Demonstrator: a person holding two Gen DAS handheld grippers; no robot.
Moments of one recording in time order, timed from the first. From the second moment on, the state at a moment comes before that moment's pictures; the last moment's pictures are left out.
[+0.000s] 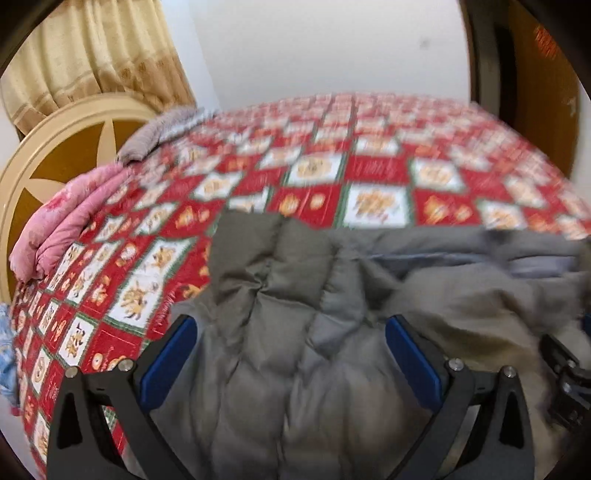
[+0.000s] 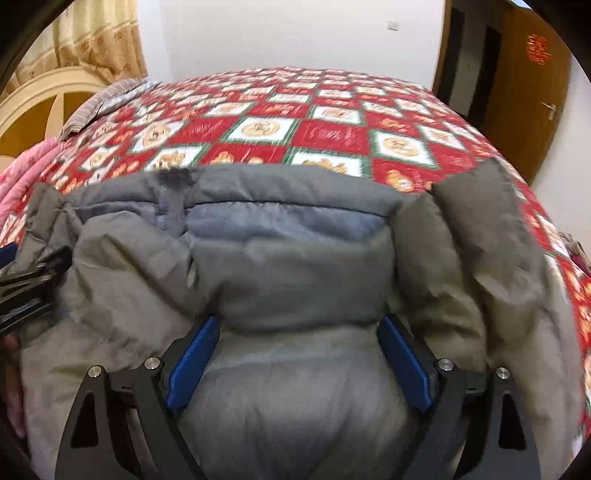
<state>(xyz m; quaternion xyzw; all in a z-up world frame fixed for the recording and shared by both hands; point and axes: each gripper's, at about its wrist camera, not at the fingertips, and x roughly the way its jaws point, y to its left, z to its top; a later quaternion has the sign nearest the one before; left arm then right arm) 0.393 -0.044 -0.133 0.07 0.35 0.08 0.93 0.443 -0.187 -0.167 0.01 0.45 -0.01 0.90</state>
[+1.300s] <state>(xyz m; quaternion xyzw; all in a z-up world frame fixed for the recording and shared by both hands) 0.336 0.078 -0.158 -0.02 0.42 0.08 0.90 0.437 -0.127 -0.119 0.00 0.39 -0.01 0.92</state>
